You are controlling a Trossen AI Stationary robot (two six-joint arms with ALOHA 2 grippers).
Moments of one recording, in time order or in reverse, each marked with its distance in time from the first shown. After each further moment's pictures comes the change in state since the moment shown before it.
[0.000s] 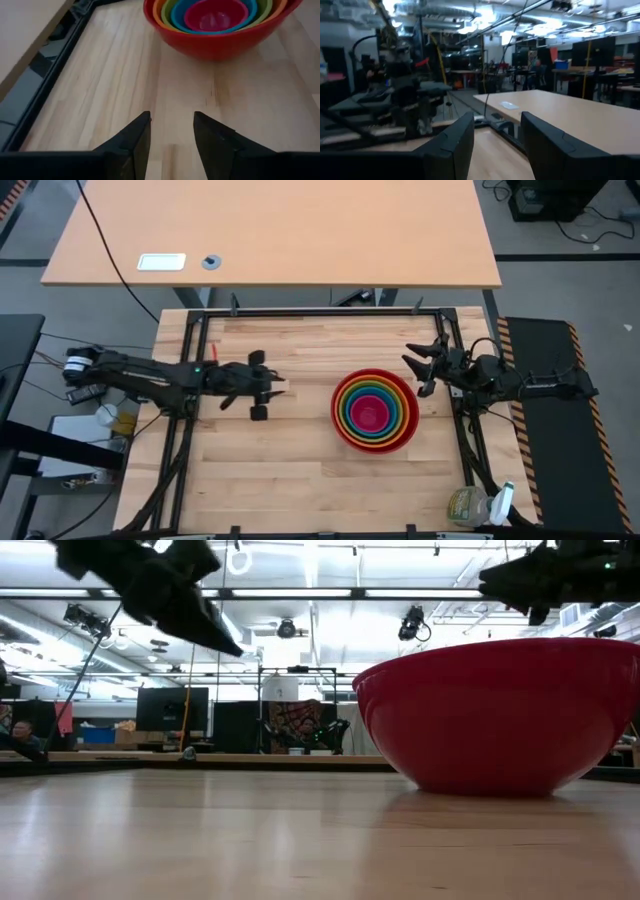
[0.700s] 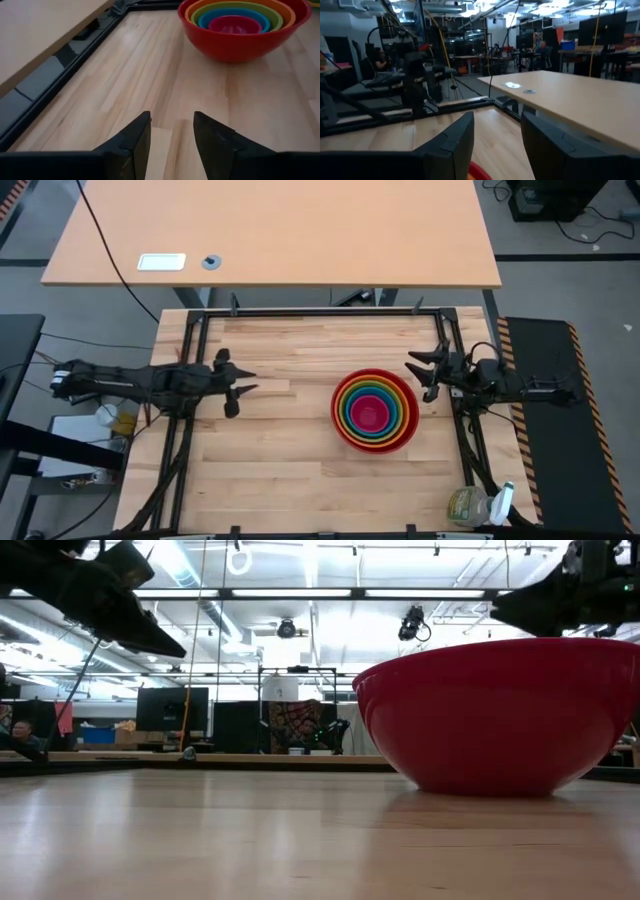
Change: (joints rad) left arm -0.010 -0.516 -0.239 -0.149 -0.084 -0.149; right arm -0.001 -0.216 -0.062 -0.249 -0.017 0.080
